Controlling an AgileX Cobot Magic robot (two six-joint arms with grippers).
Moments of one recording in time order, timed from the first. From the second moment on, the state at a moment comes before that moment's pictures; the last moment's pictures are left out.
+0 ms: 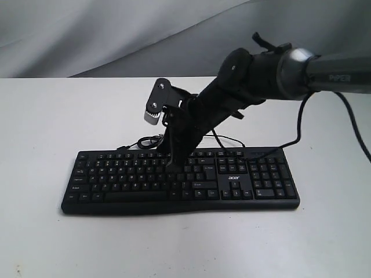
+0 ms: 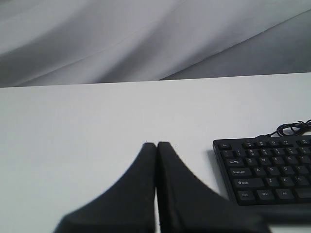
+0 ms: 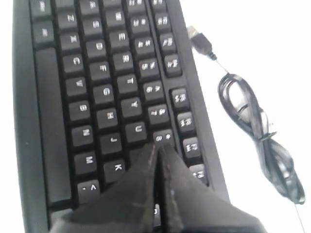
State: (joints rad) left arm 0.15 0.00 0.00 0.07 0.29 -0.12; right arm 0.55 2.10 -1.48 0.70 0.67 -1.33
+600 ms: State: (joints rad) left arm 0.15 0.00 0.00 0.07 0.29 -0.12; right arm 0.54 1.47 -1.47 0.70 0.62 -1.20
